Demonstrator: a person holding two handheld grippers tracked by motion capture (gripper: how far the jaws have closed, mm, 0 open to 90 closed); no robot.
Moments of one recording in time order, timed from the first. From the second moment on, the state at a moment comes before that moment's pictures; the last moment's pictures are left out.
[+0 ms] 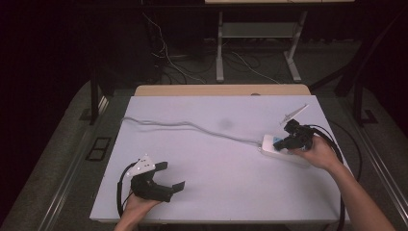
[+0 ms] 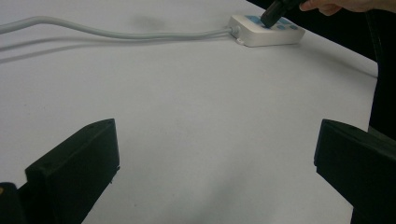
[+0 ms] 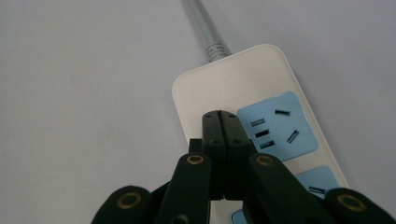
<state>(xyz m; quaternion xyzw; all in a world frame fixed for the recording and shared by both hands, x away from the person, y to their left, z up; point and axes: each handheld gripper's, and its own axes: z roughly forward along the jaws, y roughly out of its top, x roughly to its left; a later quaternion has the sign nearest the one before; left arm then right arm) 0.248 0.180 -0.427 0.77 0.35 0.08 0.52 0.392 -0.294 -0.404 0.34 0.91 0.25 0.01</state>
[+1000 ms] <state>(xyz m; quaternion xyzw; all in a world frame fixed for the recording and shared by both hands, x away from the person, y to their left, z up) 0.247 0.178 -0.427 0.78 0.35 0.08 0.52 0.389 -0.303 -0.410 0.33 0.90 0.29 0.01</state>
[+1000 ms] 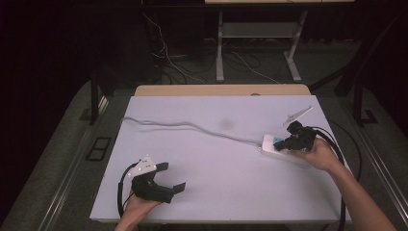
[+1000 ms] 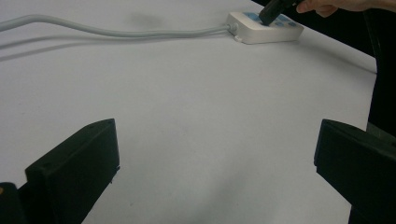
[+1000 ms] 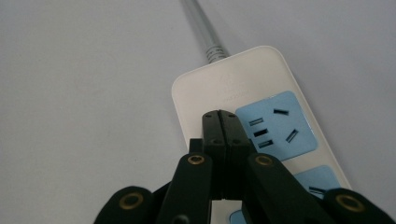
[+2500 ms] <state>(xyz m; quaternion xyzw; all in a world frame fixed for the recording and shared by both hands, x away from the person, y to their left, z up) 0.247 0.178 -0.427 0.77 0.35 0.08 0.52 0.371 -0.329 -0.369 0.41 0.84 0.35 0.05</state>
